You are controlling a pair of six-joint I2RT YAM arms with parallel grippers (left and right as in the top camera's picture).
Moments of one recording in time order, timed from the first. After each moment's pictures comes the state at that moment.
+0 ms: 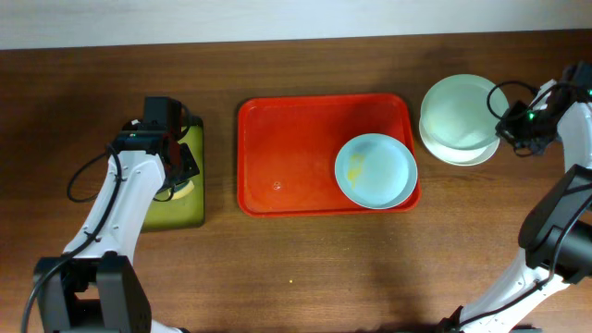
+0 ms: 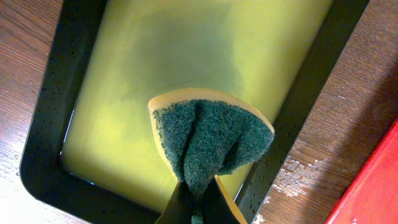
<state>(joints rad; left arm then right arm) -0.03 1.67 1.23 -0.88 -0.22 -0.45 -0.50 2.08 1.65 -0.85 -0.28 0.20</state>
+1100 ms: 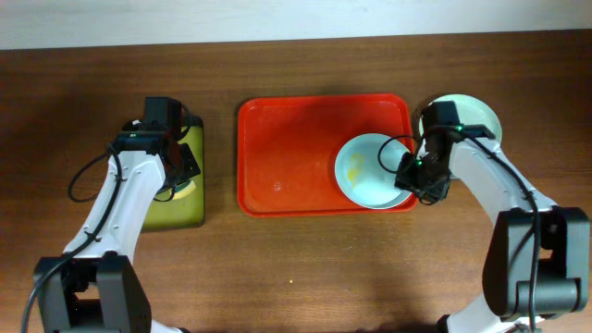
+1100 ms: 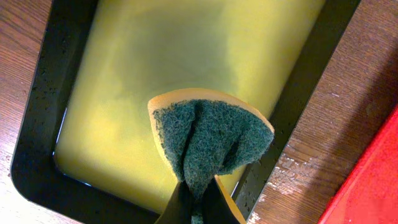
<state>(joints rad) -0.03 1.67 1.23 -0.88 -0.21 -0.45 0.02 1.77 1.15 -0.87 -0.15 0.45</state>
